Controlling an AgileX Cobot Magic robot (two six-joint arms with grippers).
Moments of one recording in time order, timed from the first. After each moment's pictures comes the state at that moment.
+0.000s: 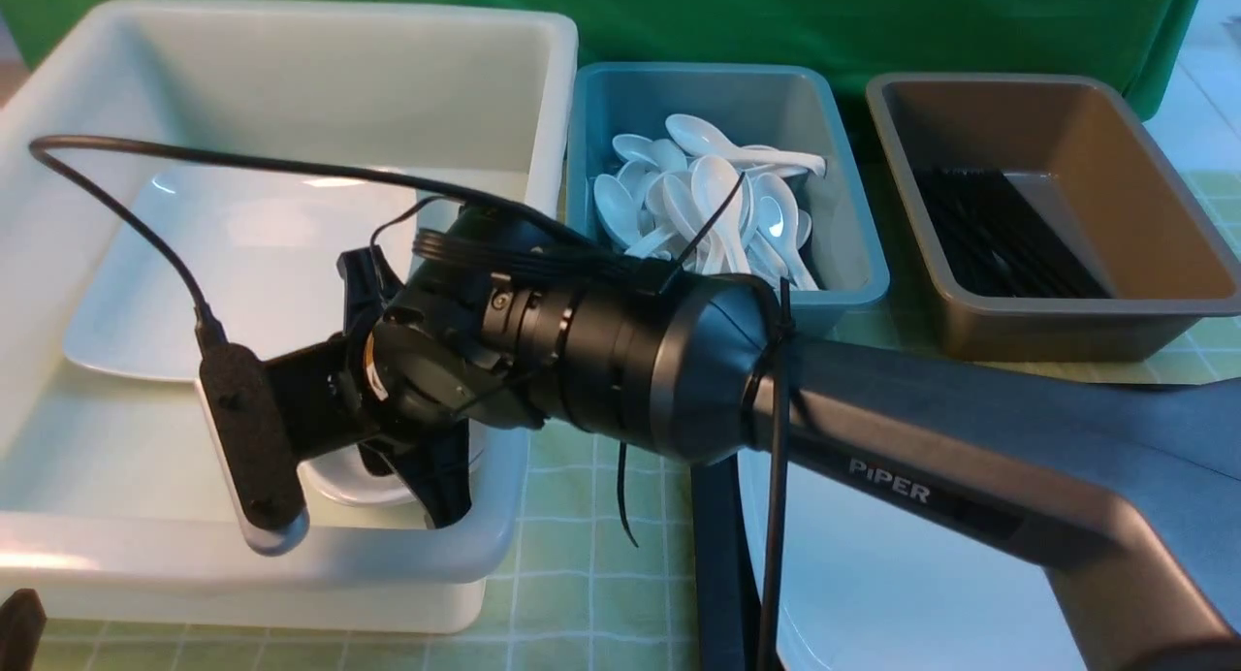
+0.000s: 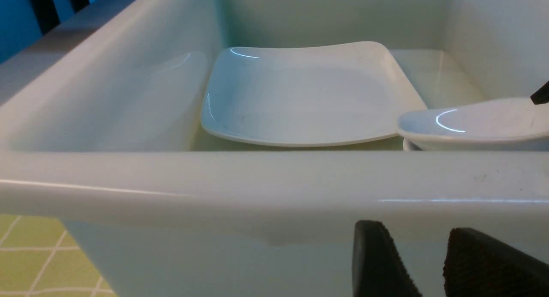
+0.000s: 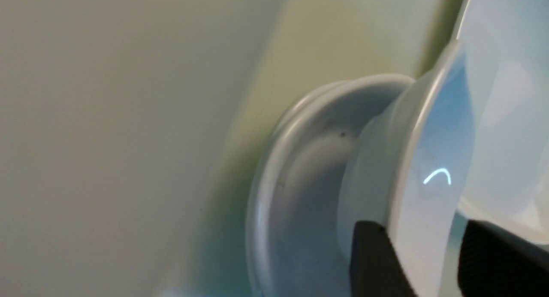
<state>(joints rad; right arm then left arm) 1.04 2.17 -1.88 -0.21 0.67 -0.88 0.04 0.00 0.01 0.06 0.21 0.00</state>
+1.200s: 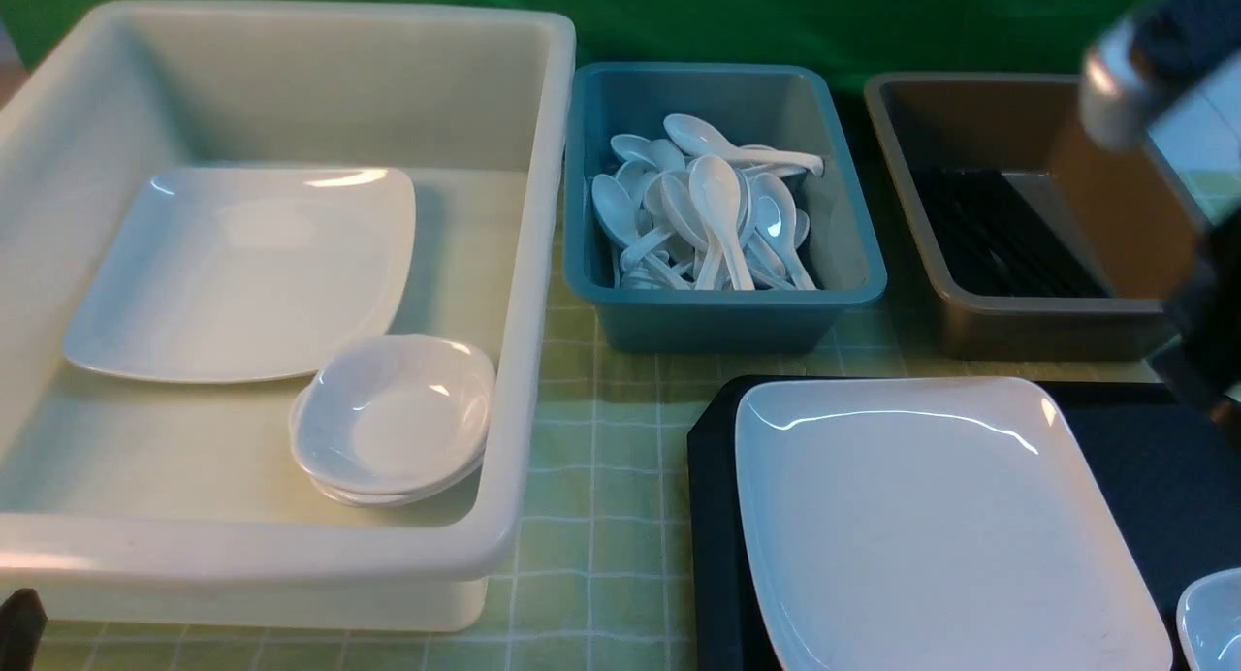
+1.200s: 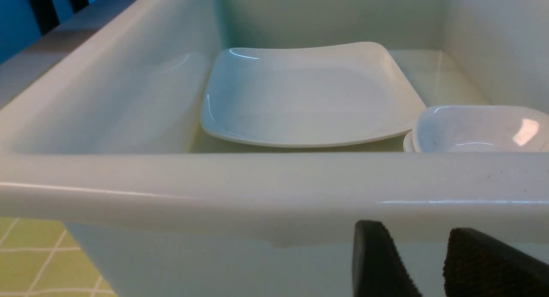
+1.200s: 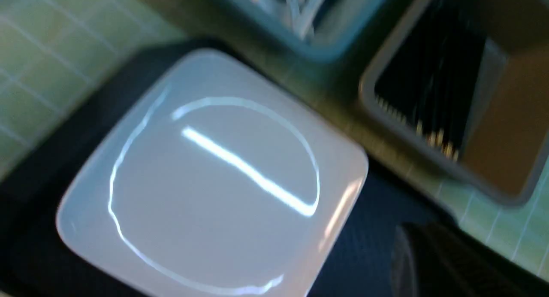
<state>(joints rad) 0.54 1.17 -1.19 -0.27 1.21 0.06 0.04 0.00 0.01 0.06 0.21 0.00</state>
